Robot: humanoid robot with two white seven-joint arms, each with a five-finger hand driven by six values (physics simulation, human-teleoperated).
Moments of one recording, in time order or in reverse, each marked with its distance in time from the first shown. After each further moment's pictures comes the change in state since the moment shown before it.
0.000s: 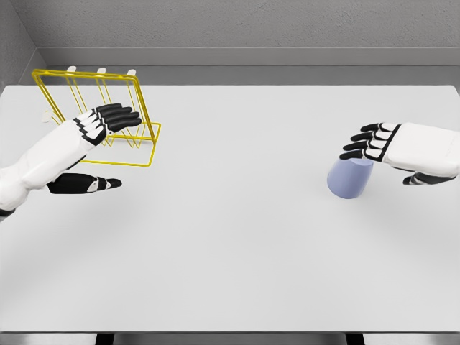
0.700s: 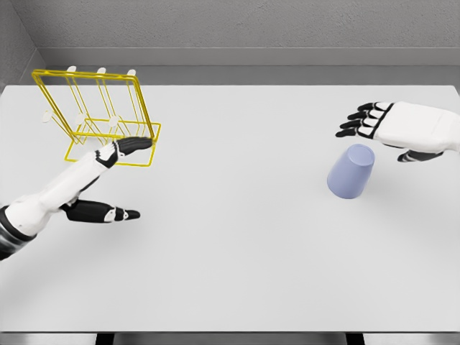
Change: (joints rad) left arm 0.025 0.041 -0.205 0.000 0.295 0.000 0.011; right arm -0.124 0.147 0.027 0.134 0.108 0.000 0.078
